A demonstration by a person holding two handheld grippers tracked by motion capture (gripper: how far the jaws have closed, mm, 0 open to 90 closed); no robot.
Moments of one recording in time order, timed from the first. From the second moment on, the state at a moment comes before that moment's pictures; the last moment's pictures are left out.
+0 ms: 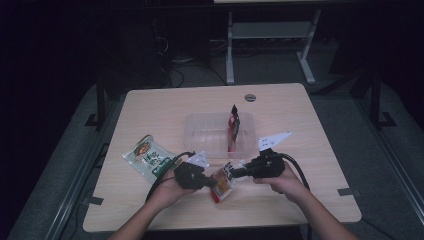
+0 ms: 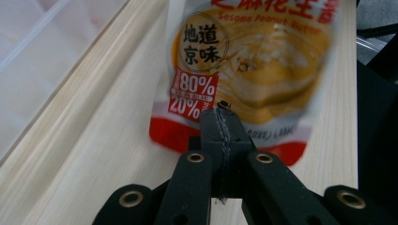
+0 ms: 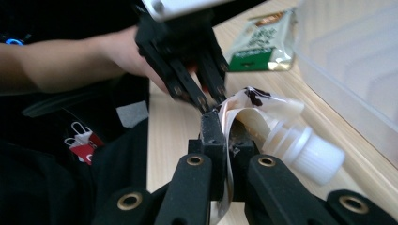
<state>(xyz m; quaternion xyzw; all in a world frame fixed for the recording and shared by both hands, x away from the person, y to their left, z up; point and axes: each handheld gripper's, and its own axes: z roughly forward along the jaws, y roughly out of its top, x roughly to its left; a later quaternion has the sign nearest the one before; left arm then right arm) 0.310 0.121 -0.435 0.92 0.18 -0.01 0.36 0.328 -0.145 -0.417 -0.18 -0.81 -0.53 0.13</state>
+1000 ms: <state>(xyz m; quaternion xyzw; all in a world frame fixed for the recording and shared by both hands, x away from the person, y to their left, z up) 0.304 0.156 -0.424 0.89 0.21 -0.03 0.39 0.320 -0.162 -0.395 -0.17 -0.82 -0.54 0.08</state>
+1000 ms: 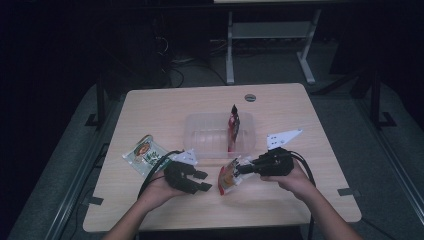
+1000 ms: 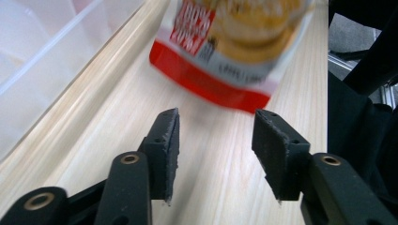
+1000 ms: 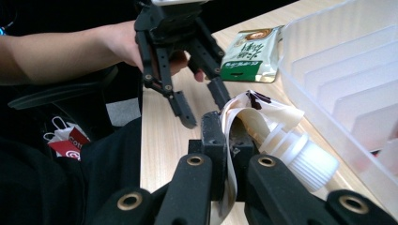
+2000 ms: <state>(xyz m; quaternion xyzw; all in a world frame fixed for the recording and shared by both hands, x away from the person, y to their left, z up) 0.294 0.204 -0.433 0.89 0.24 -0.02 0.38 0.332 -0.220 -0.347 -0.19 -0.81 -0.55 0.02</state>
